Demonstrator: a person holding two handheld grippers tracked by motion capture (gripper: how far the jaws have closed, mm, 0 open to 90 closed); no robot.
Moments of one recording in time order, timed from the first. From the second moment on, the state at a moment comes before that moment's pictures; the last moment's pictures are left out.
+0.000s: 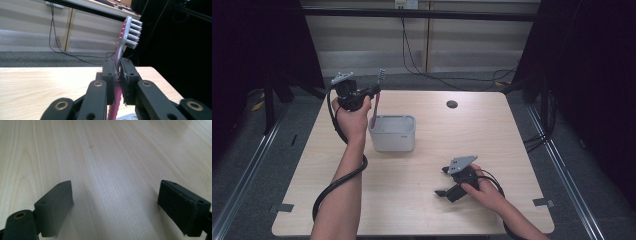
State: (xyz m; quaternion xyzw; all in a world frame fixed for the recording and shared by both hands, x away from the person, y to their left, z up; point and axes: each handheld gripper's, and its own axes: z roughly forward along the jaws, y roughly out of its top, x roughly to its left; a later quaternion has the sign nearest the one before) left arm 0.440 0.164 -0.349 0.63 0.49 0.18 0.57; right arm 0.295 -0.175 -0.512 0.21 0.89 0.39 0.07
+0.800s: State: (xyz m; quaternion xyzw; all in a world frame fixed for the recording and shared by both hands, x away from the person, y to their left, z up) left arm 0.432 0.169 -0.385 0.63 0.52 0.18 0.55; right arm 0.294 -0.175 -0.512 0.21 0.89 0.39 0.07
